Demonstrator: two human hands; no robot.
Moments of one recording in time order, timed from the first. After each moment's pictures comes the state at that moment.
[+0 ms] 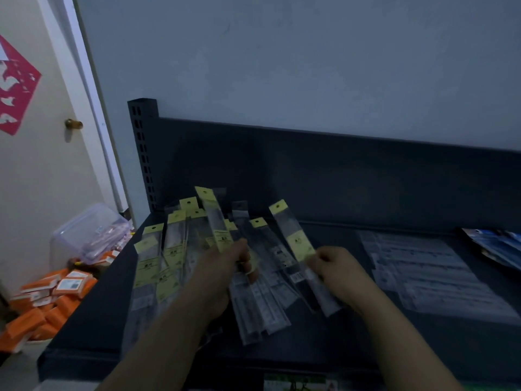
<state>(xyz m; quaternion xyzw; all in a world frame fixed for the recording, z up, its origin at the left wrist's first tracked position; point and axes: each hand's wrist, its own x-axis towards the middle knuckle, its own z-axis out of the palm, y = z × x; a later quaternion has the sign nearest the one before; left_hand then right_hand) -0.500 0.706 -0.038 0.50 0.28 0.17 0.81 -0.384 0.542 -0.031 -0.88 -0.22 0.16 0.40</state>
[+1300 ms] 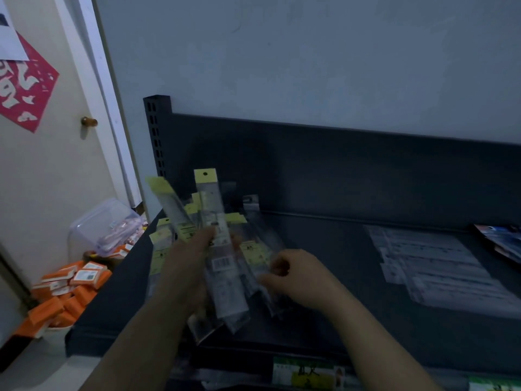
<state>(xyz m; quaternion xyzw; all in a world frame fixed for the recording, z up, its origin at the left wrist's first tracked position) -0.540 0.726 -0.028 0.42 0.27 0.27 0.82 -0.434 0.579 -0.031 -0.87 -0.38 0.16 0.27</state>
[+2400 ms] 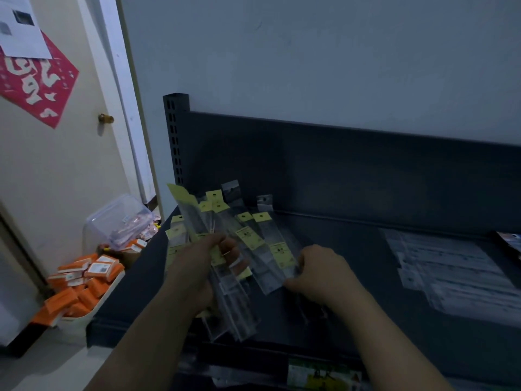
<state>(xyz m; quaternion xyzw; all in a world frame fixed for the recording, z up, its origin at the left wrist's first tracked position) -0.547 0.739 -0.033 0.36 0.27 0.22 0.87 -0.435 0.587 -0.018 -0.92 -0.34 0.10 0.14</state>
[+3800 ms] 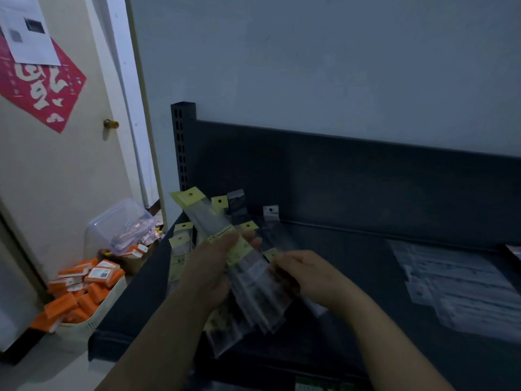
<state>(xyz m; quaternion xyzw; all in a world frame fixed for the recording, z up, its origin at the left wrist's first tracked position) -0.529 0.746 -0.030 0.42 0.25 0.23 0.84 -0.428 0.606 -0.022 -0.78 -0.38 0.29 0.41</state>
